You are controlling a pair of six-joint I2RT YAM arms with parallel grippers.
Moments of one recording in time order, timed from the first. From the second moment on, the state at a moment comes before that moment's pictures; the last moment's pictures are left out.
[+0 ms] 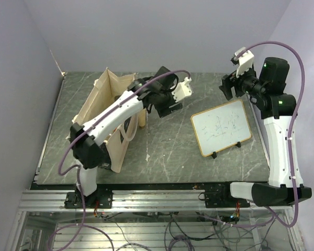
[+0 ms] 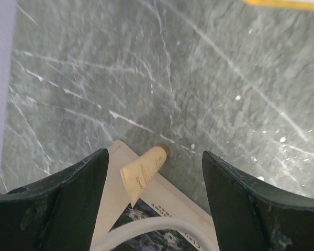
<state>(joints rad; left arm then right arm) -0.81 1.86 2.00 -0.94 0.00 0.50 0.04 1.27 1.67 -0.79 -0.37 -0.49</state>
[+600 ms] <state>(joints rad) -0.79 2.09 2.06 -1.07 -0.30 0.49 -0.02 1.18 1.48 -0.89 -0.68 -0.52</state>
